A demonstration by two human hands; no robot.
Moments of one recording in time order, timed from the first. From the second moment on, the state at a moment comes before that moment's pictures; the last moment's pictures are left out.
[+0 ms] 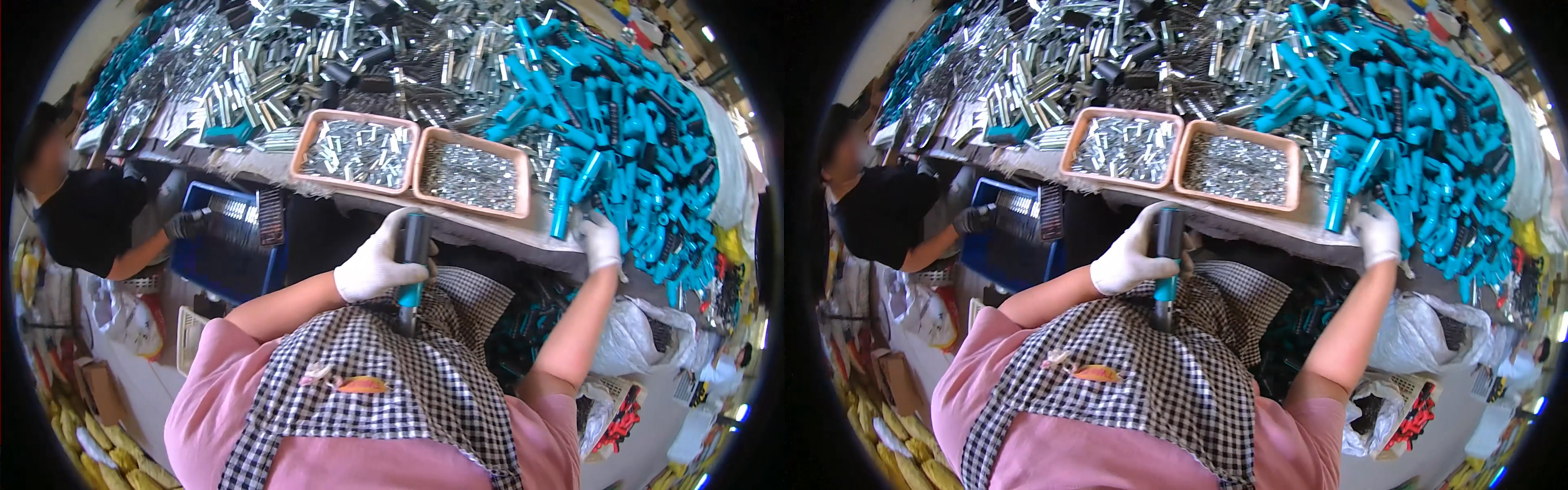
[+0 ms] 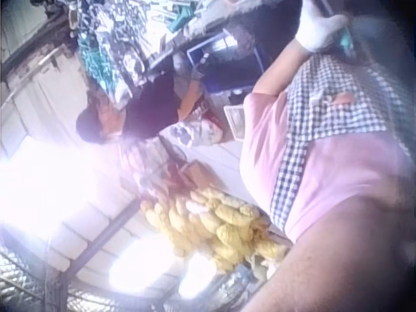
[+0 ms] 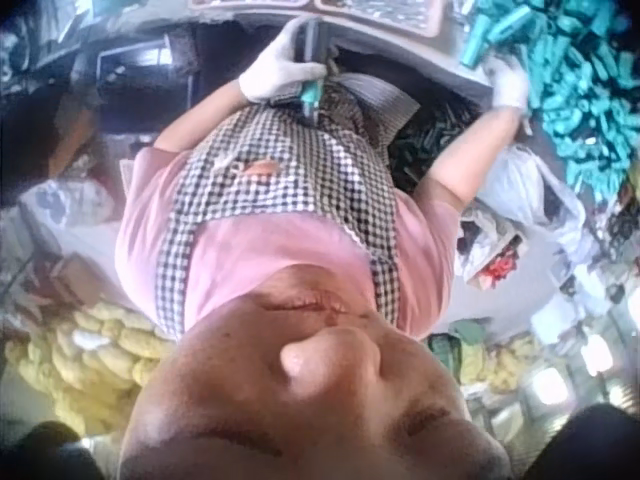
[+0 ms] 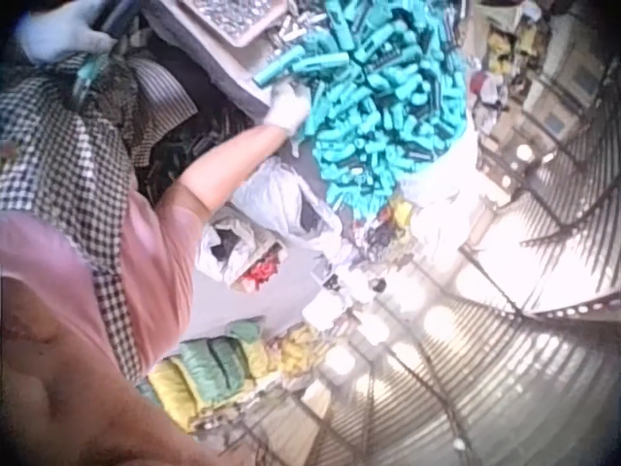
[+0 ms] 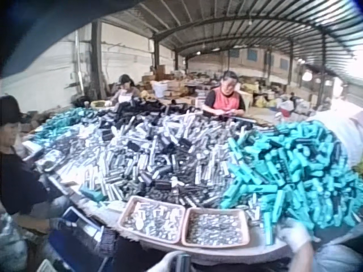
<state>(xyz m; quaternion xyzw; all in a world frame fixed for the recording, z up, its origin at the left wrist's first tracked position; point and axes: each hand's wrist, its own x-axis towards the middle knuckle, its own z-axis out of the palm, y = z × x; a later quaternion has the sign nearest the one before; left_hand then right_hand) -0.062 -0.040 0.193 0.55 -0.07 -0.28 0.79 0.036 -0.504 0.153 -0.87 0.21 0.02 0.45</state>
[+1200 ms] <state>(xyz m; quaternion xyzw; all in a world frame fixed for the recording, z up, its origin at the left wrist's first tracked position) -0.079 -0.012 0.176 0.65 -0.04 -0.21 0.73 -0.105 -0.223 0.192 -0.82 -0.16 0.18 0.52</state>
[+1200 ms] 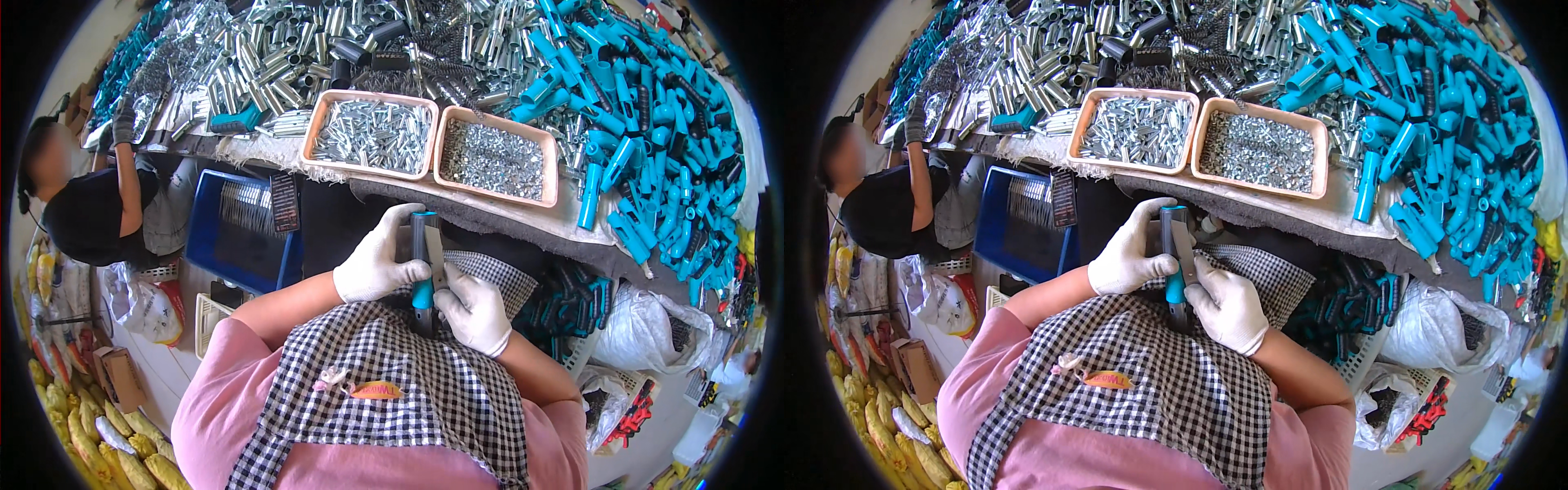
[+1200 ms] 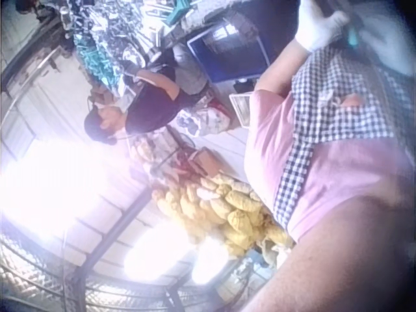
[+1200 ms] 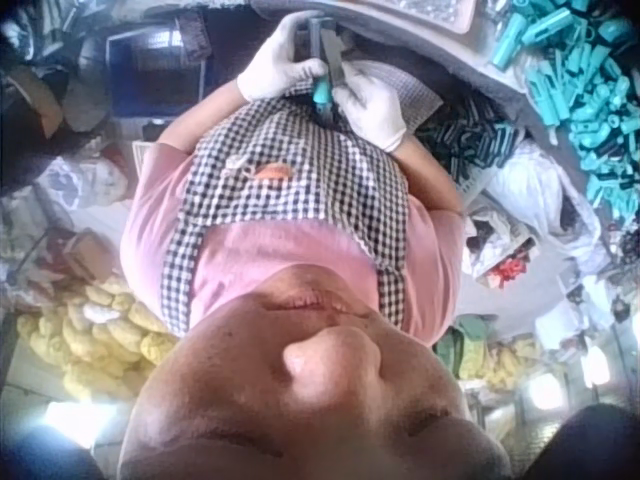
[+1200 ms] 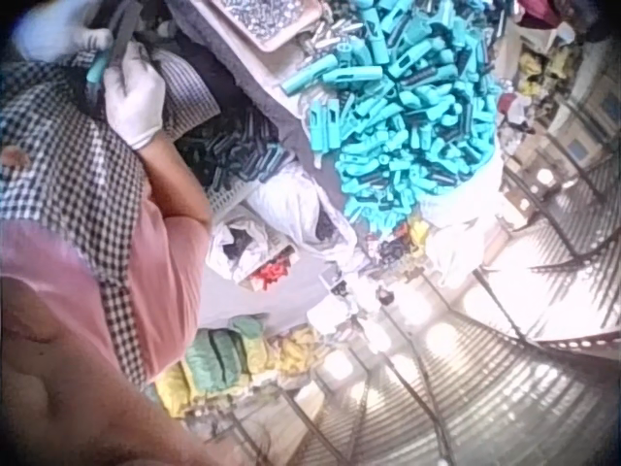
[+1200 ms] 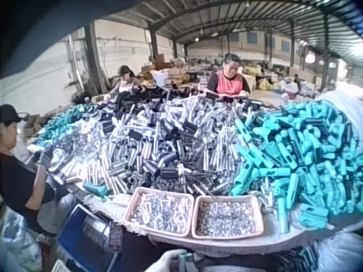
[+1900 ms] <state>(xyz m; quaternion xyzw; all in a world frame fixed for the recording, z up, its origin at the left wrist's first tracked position) -0.068 -0.010 0.169 0.66 -0.07 -0.23 0.71 -0.111 -0.231 0.165 -0.78 -0.20 0.19 0.56</state>
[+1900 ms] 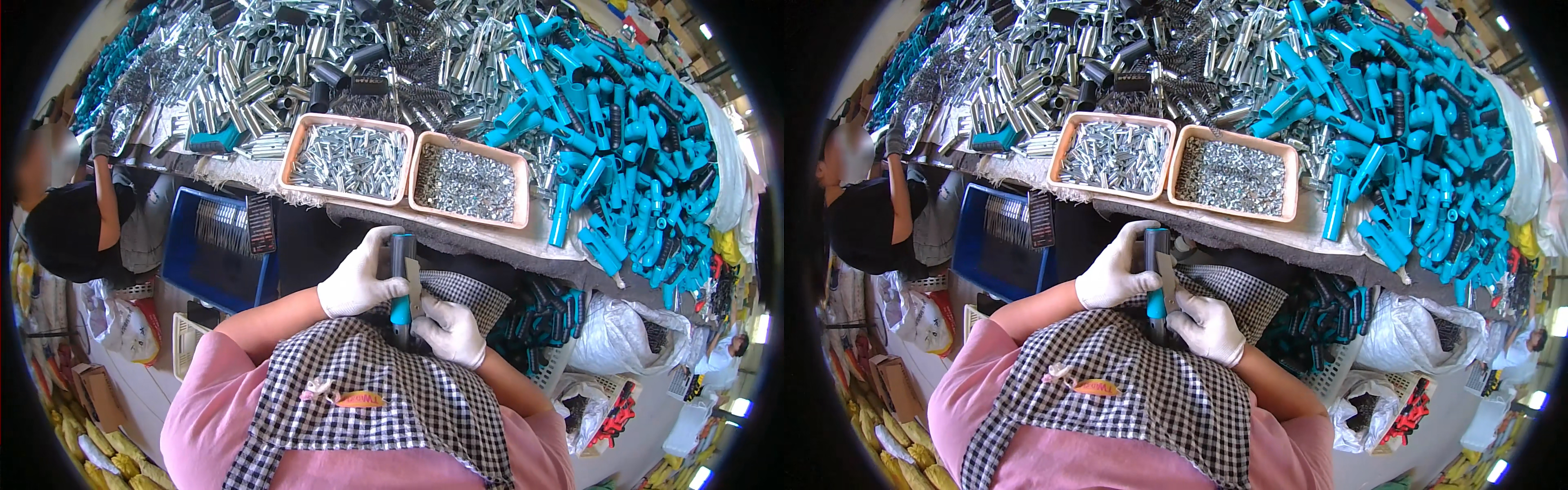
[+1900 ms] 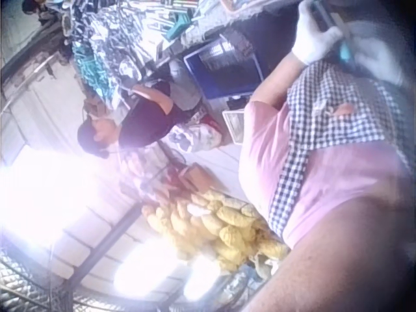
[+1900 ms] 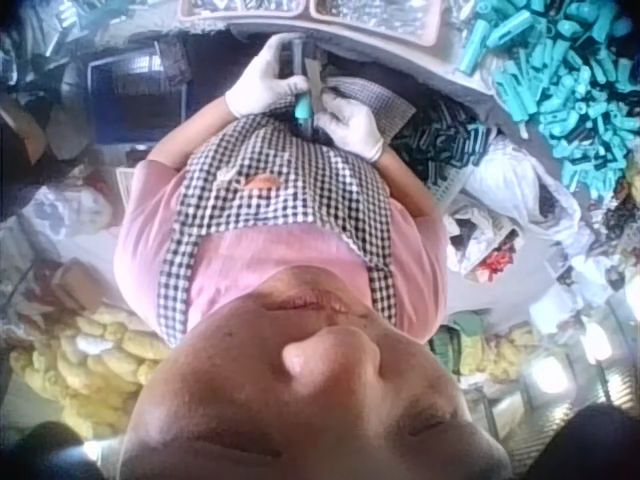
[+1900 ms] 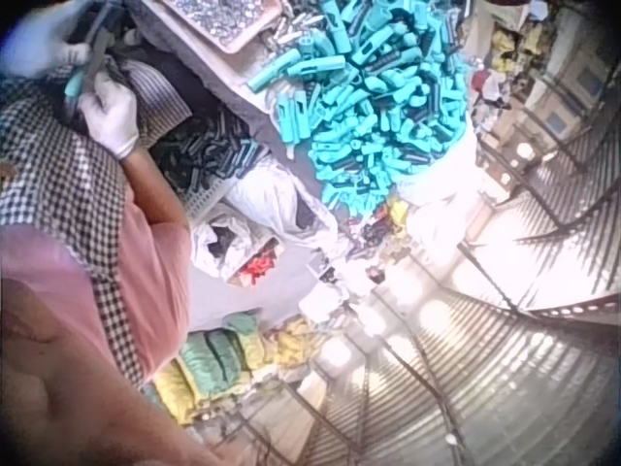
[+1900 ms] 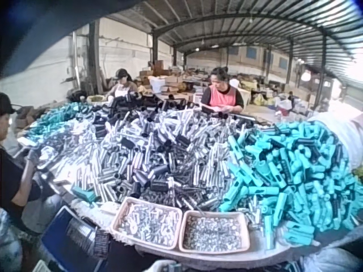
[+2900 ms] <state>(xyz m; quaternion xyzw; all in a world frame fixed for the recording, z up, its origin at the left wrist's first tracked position) -0.071 -0.028 0.163 0.49 -0.01 -0.22 0.84 -0.054 -0.322 0.210 -0.94 -0.27 -0.05 0.18</state>
